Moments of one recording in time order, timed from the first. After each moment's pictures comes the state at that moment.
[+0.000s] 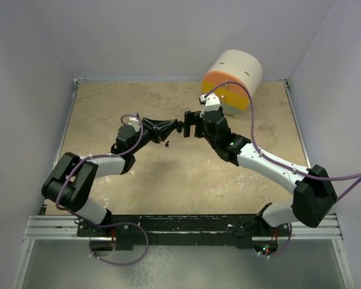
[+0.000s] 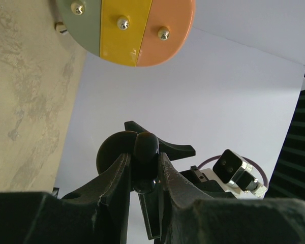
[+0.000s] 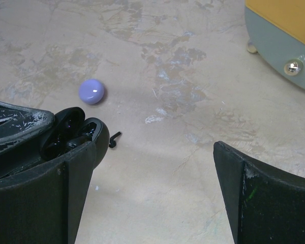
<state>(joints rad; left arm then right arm) -0.42 1.55 0.57 0.95 0.33 -1.83 0.75 1.41 1.02 0.01 0.38 0.31</state>
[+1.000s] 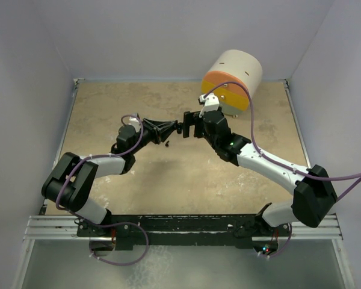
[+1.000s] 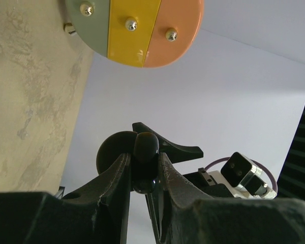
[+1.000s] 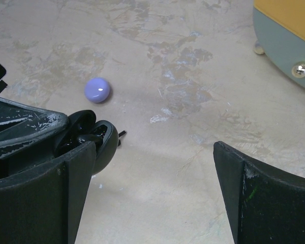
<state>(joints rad) -0.42 1.55 0.57 0.92 0.33 -1.81 0.75 1.41 1.02 0.01 0.36 0.30</state>
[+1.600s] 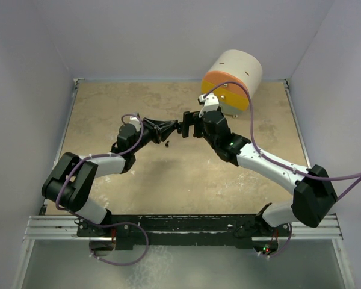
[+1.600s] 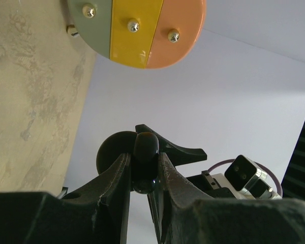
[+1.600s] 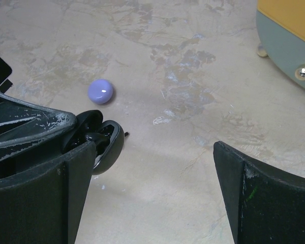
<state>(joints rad) -0.42 1.55 0.59 0.90 0.33 -1.79 0.75 1.41 1.02 0.02 0.35 0.30</state>
